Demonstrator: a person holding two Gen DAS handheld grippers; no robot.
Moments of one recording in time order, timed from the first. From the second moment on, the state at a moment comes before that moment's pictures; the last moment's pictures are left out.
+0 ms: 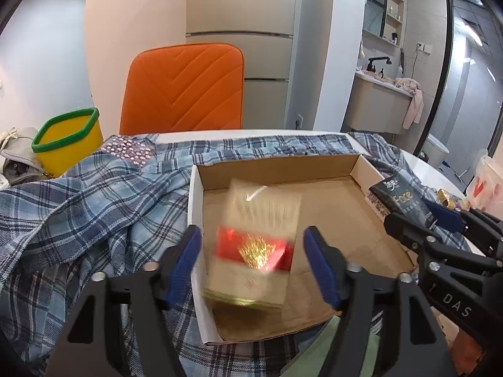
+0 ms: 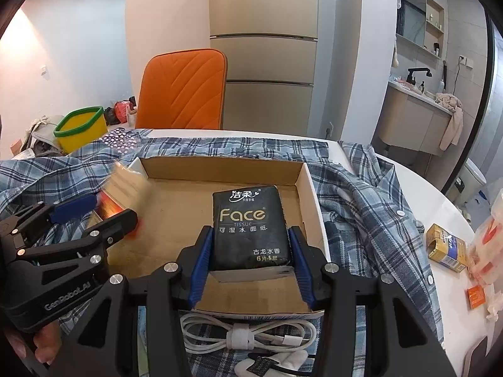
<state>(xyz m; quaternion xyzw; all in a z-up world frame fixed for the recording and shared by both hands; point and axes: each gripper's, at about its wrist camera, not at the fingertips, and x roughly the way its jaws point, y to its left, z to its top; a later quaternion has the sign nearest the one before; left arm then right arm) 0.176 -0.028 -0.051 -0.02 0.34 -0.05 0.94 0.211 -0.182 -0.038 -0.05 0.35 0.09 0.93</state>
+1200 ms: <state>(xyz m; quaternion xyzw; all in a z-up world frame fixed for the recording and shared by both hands) 0.055 -0.027 0.007 0.00 0.14 -0.11 0.98 0.101 -0.215 0.027 -0.03 0.20 0.06 0.98</state>
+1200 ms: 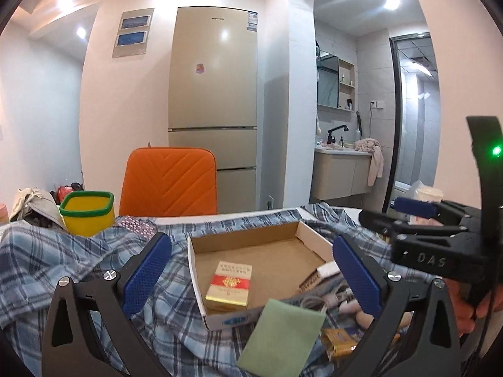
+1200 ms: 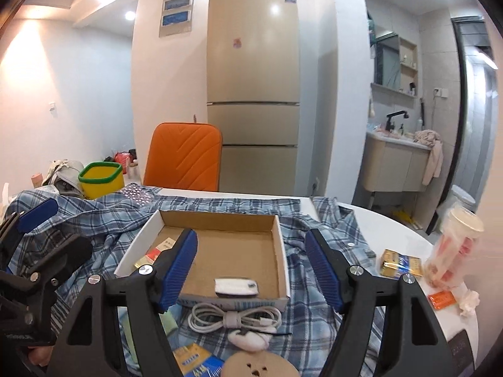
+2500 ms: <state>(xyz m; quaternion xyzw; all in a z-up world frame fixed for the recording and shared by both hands) 0.111 -0.055 -0.068 0.02 0.40 -0.24 0.88 0.087 -0.219 -0.001 -0.04 0.22 0.09 0.97</state>
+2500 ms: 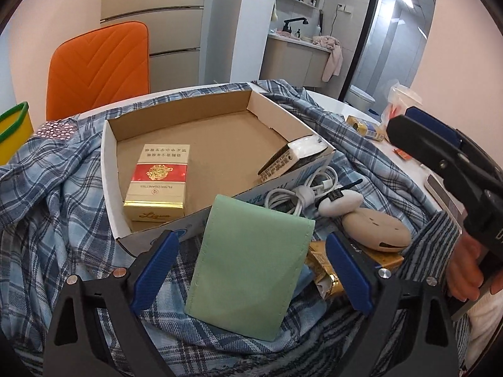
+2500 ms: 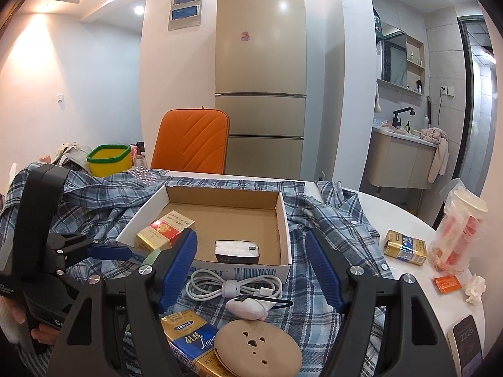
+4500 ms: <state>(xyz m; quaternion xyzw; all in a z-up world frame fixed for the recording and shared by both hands) 0.047 -0.057 -0.027 0.09 0.22 -0.17 0.96 0.112 -0.244 -0.068 0.06 0.47 0.04 0.88</state>
